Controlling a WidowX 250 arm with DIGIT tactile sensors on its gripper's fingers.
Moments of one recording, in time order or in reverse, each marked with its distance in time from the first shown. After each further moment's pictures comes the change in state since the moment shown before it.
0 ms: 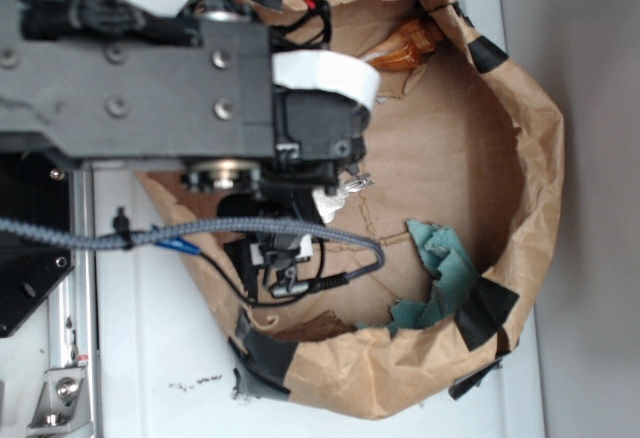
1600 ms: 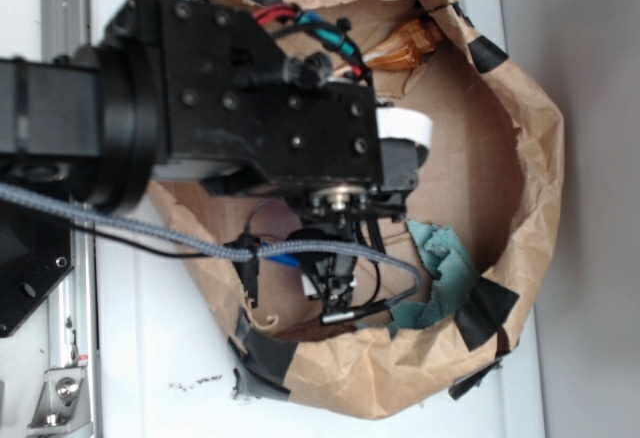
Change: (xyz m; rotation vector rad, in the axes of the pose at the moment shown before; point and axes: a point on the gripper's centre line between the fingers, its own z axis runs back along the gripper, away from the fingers) arm 0.013 -0.026 -0.056 -0.098 0.087 0.027
